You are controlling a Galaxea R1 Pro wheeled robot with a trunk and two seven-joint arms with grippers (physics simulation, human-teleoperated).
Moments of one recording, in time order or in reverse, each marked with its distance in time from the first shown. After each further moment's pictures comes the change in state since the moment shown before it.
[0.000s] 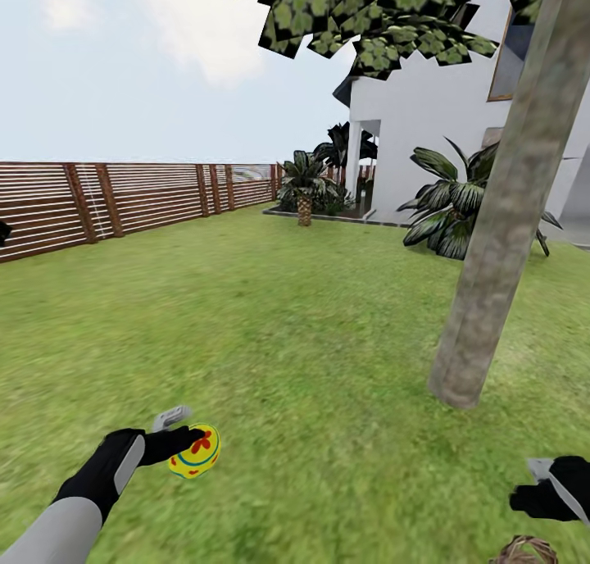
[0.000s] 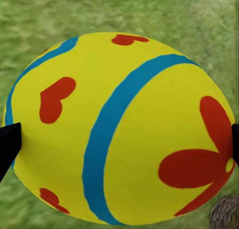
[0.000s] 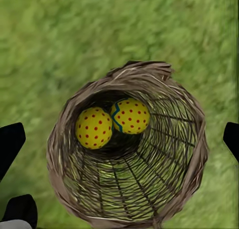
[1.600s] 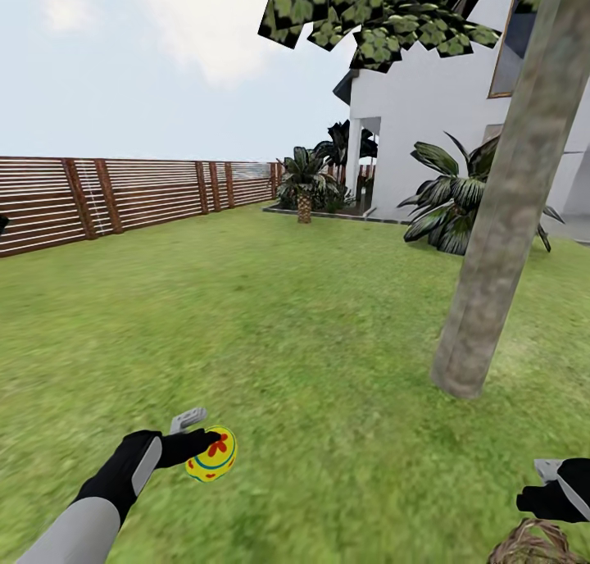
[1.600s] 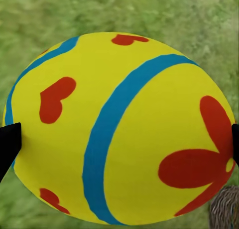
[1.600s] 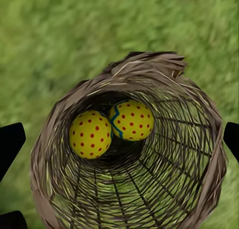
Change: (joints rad) left arm 0.000 -0.062 -0.004 0.014 -0.010 -0.002 0.001; right arm 0.000 -0.019 0.000 0.011 -0.006 -0.021 0.003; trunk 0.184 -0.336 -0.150
